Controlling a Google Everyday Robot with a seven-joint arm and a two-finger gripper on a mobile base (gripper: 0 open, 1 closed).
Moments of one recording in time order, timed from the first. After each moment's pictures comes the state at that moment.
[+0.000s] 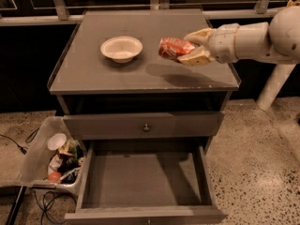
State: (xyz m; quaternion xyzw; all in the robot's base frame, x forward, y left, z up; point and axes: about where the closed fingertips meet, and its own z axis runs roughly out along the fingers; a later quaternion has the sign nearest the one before) arm 0.674 -0.142 0.918 -0.56 0.62 0.08 0.55
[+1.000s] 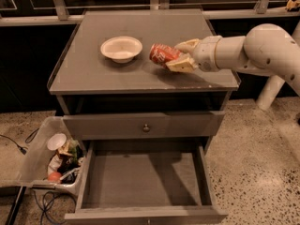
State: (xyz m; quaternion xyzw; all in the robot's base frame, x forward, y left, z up) arm 0.690 -0.114 0.884 -0.49 0.68 0.11 0.54
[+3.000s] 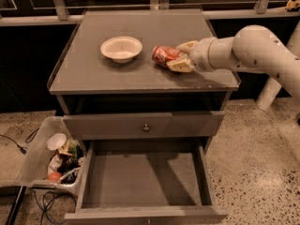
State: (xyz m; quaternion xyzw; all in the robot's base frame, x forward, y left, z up) arm 0.715 -0.122 0.859 -0.47 0.71 0.07 0.52
